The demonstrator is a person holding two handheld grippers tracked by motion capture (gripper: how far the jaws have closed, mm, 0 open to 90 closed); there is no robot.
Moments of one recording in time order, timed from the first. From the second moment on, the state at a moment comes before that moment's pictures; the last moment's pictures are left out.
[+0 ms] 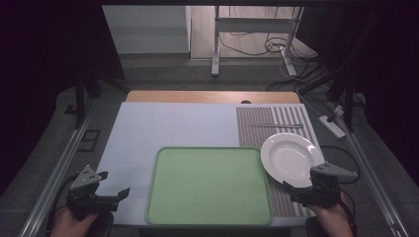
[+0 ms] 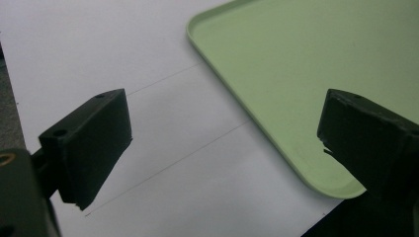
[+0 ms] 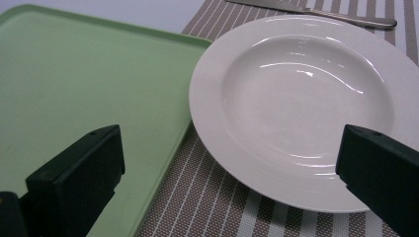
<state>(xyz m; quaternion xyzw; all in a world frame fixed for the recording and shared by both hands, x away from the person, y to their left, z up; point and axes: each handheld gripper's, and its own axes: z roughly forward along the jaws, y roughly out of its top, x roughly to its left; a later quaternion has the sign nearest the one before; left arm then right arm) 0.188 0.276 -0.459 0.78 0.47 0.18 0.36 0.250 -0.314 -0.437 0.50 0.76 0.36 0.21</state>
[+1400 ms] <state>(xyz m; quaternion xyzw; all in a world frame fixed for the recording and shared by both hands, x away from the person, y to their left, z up) 0.189 0.276 -0.460 0.78 0.48 0.18 0.36 0.261 -0.298 -0.437 0.45 0.81 0.32 0.21</state>
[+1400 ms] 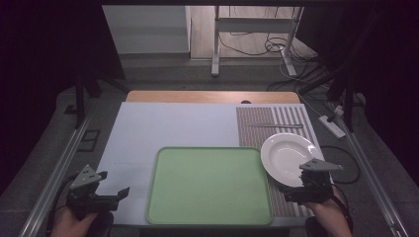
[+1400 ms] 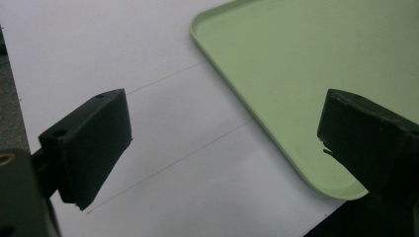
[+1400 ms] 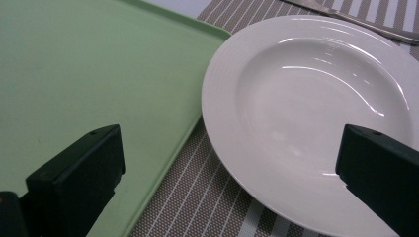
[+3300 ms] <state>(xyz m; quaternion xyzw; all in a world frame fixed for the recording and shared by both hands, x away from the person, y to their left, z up) 0.190 0.275 -0.460 0.78 0.48 0.18 0.36 0.362 -0.289 -0.461 0.45 0.82 0.31 0.18</state>
